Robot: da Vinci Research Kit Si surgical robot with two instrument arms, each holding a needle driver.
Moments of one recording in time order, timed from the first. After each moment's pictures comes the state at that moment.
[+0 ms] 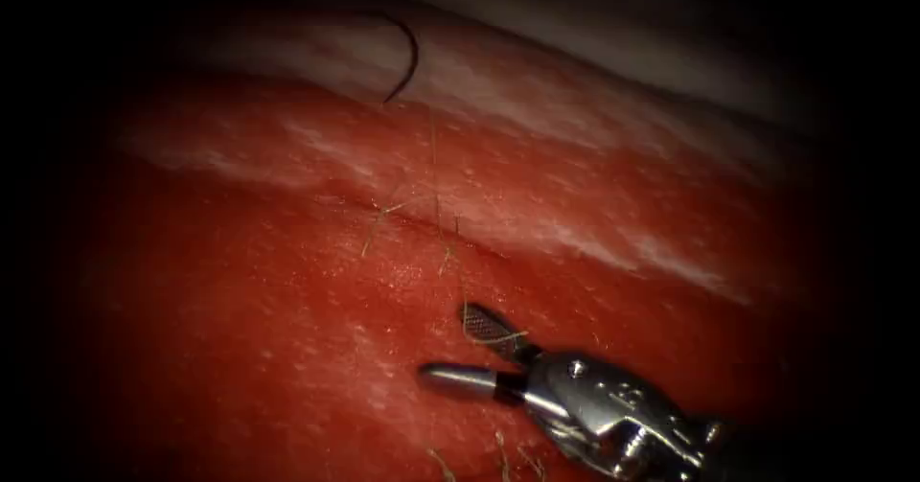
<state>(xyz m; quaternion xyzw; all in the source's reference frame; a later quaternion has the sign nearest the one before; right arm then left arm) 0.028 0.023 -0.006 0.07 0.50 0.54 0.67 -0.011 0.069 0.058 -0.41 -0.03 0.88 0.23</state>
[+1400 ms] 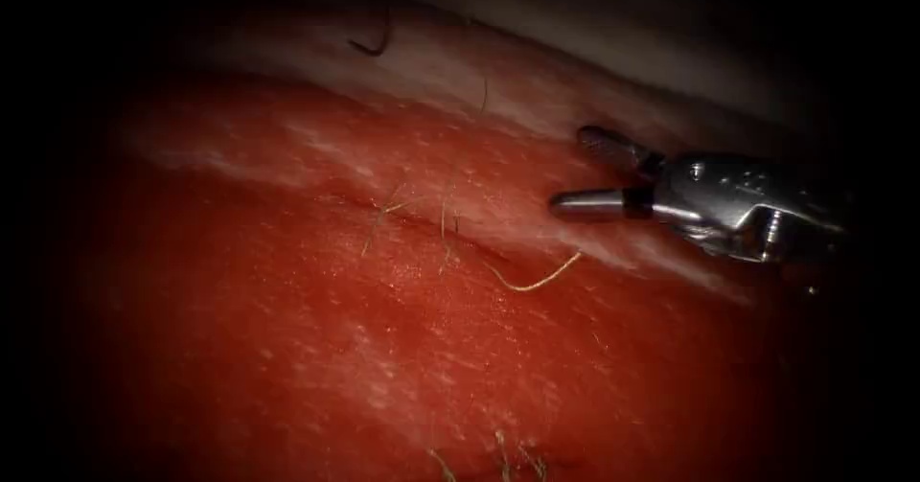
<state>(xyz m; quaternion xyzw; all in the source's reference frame) 0.024 0.035 -0.004 0.07 0.49 0.41 0.76 -0.014 0.067 0.031 -0.49 -0.06 0.84 0.21</state>
